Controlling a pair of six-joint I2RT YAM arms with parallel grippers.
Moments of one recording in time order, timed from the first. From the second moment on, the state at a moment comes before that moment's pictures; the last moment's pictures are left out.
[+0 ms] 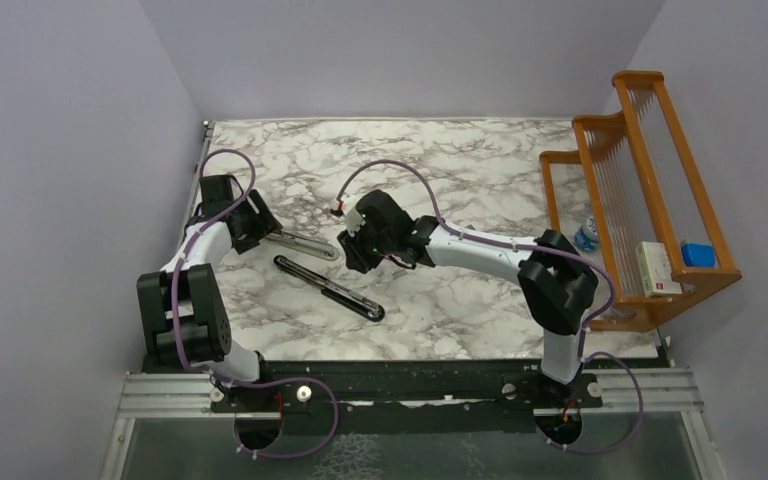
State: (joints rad) left arm 0.19 1.51 0.91 -0.32 0.24 -0.44; right arm 0.94 1.92 1.39 -0.21 -0.14 0.04
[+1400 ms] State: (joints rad) left arm 0.19 1.52 0.91 -0.32 0.24 -0.42; right arm 0.84 1.95 1.17 -0.10 -0.65 0.32
